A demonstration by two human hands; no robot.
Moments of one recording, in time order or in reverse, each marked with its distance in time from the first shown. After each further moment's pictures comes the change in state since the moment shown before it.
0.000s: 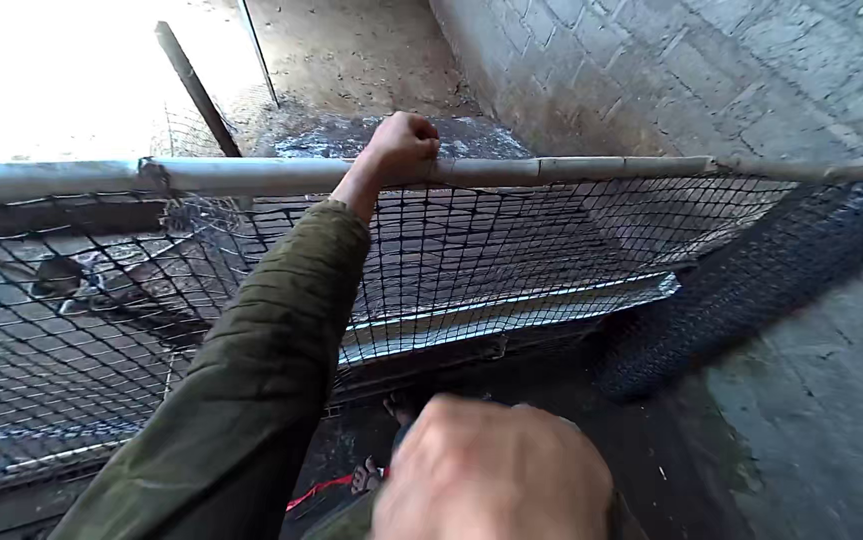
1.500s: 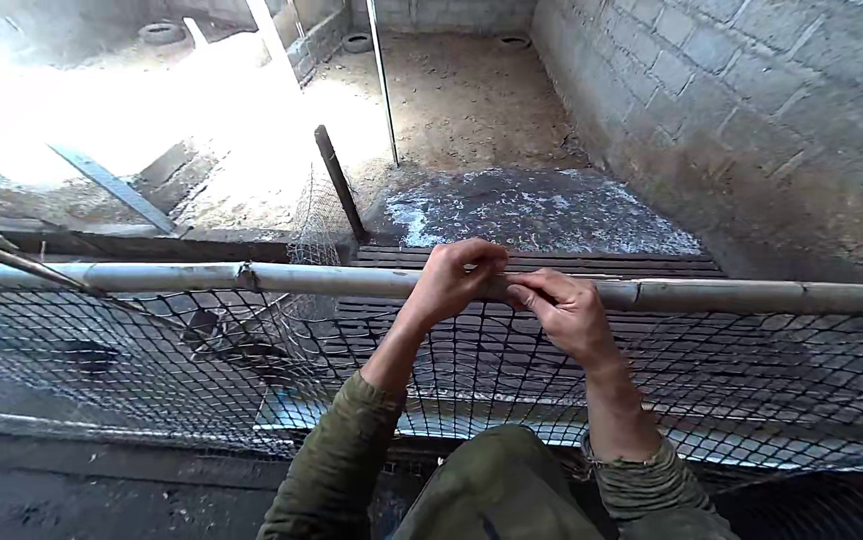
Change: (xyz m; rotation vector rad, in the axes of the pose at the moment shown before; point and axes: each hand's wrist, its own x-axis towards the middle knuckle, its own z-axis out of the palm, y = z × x) left_hand -0.020 -0.012 0.026 -0.088 0.338 0.390; right_hand -0.055 0.250 -0.200 -0.402 0.527 0.293
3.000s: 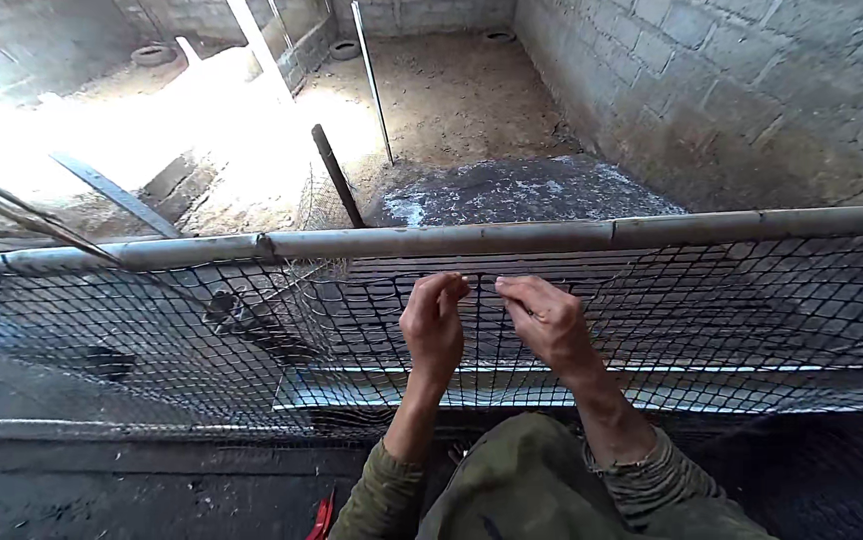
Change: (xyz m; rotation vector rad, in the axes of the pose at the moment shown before) left_hand -0.120 0.063 0.061 -0.015 0.682 -0.040; right_hand -0.081 -0.054 0.026 -0.332 0.161 -0.136
